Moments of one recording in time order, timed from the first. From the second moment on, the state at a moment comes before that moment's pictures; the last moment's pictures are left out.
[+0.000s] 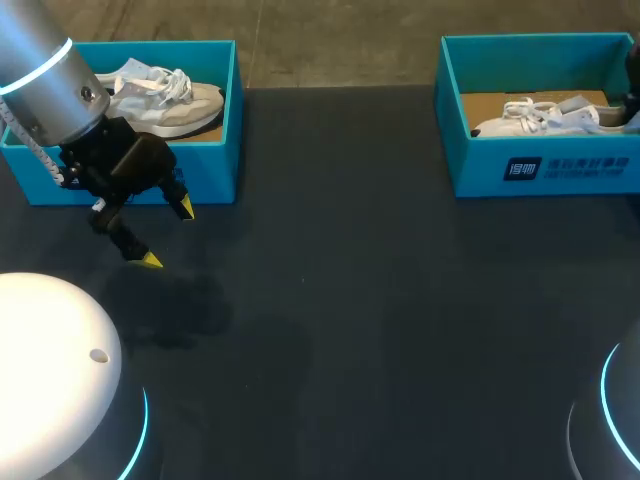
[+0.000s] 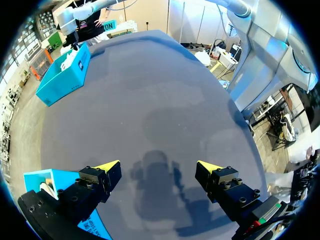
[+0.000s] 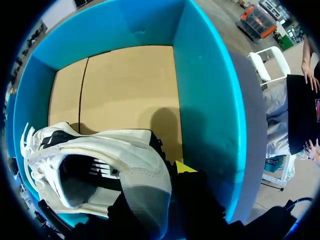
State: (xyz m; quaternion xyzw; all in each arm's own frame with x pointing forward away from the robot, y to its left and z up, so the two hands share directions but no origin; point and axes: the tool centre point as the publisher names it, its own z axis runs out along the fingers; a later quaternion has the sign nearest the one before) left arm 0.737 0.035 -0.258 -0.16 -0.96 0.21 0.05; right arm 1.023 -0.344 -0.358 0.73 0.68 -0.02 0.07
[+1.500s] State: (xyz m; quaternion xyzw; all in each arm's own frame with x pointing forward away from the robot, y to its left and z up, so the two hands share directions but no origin) left arm 0.737 0.035 -0.258 -0.16 -0.96 0.21 0.05; right arm 1.027 -0.343 -0.387 0.75 0.66 -0.03 0.05
